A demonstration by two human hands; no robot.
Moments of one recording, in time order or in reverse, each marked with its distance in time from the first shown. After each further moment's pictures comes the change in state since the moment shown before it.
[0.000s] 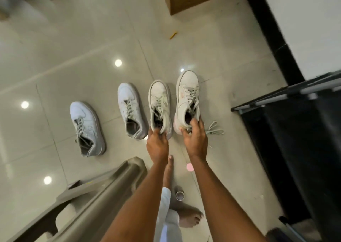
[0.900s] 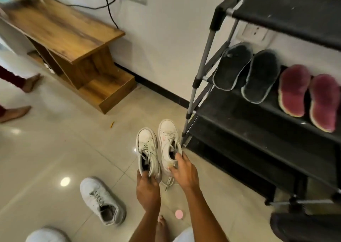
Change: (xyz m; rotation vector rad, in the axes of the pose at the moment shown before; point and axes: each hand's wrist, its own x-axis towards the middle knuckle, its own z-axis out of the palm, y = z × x) left_hand -0.069 0.056 -0.048 -0.066 -0.125 0.444; right_hand -0.071 -0.025 -0.115 -0.133 0.189 0.193
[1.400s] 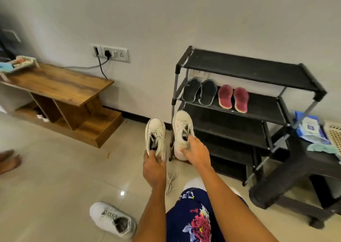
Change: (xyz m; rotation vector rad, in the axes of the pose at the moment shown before) left_hand -0.066 0.062 -0.168 -0.178 -0.024 0.512; right_hand -0.161 -0.102 -0.138 -0.065 0.367 0.186
